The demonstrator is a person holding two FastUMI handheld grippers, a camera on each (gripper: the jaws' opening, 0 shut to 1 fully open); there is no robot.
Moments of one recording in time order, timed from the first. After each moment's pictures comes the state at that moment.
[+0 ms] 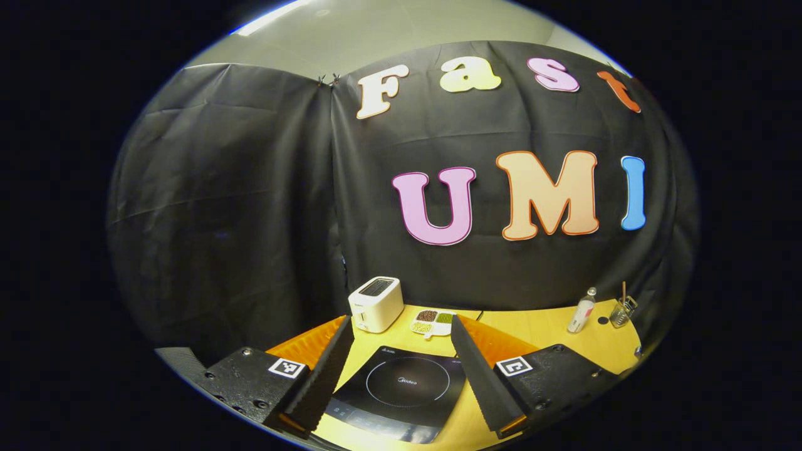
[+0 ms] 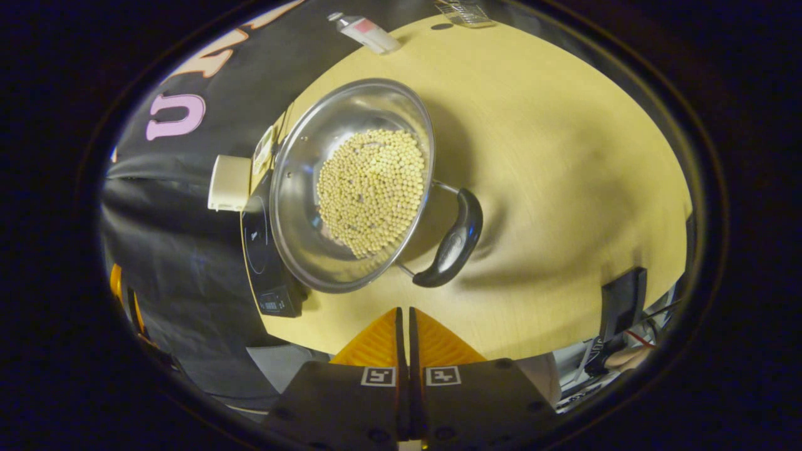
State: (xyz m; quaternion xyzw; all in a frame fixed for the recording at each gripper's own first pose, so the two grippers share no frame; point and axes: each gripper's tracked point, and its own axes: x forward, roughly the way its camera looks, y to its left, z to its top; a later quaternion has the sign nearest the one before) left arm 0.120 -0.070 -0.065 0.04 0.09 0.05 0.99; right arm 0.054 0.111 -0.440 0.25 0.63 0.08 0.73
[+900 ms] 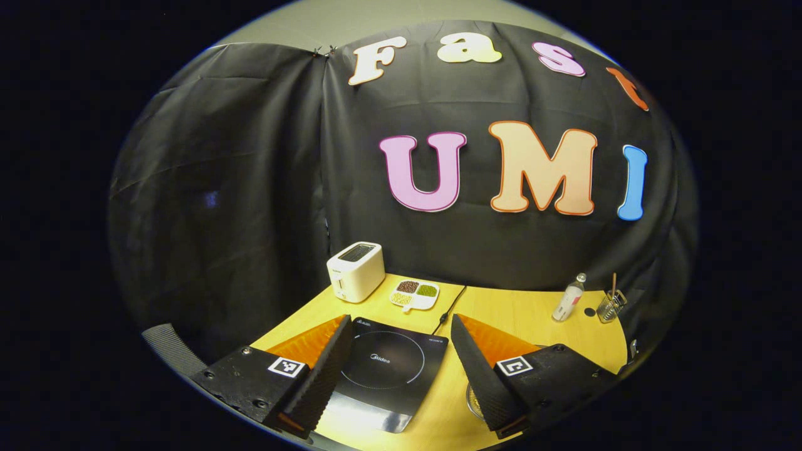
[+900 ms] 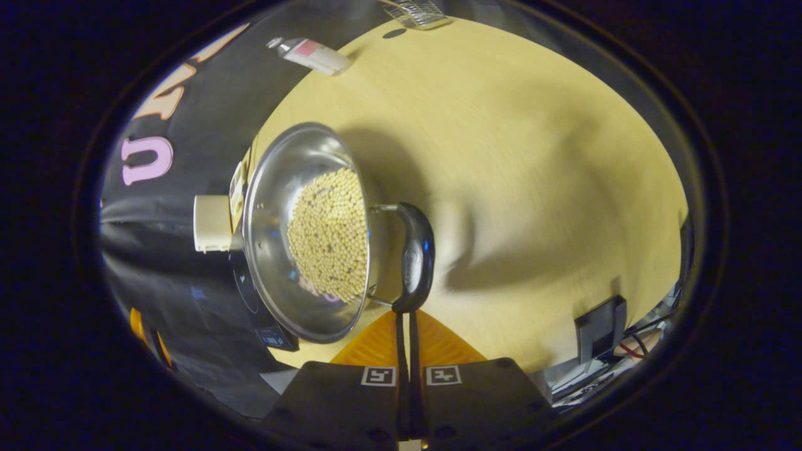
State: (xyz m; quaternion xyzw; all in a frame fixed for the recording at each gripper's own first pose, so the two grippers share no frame) left arm 0.128 -0.109 -0.121 0.01 0.17 0.02 0.99; right arm 0.104 0.064 -0.447 0.29 0.62 0.01 0.73
